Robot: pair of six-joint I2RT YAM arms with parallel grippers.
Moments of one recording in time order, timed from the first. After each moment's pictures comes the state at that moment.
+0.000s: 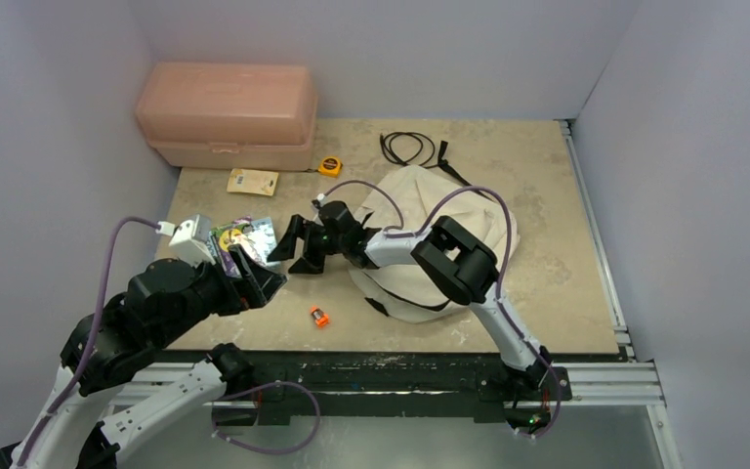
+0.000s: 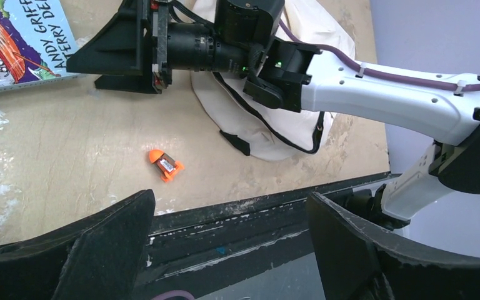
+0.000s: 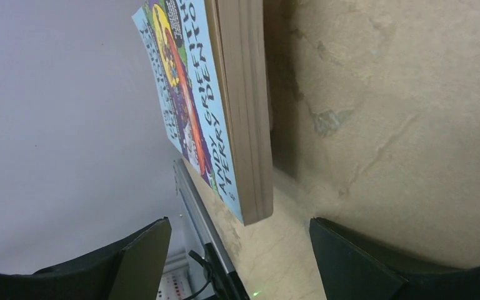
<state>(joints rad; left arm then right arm) -0.77 0.51 1.15 -1.14 -0.23 -0.84 0.92 2.31 1.48 0.37 -0.44 1.20</state>
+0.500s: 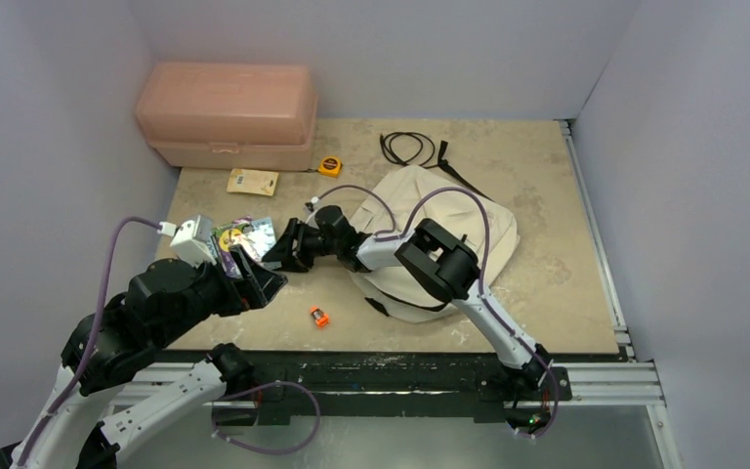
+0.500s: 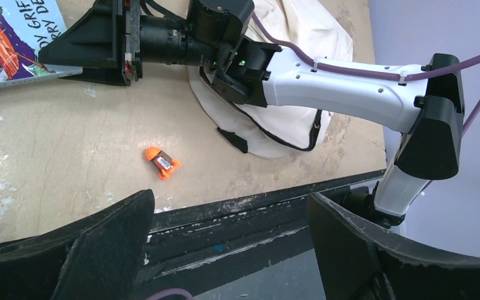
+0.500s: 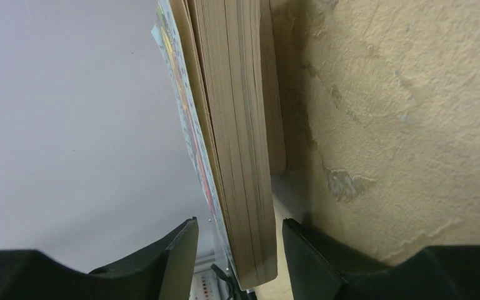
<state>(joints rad) -0.77 0.51 1.15 -1.14 -0.22 -0.84 0.92 2.49 1.61 0.56 -0.52 1.36</state>
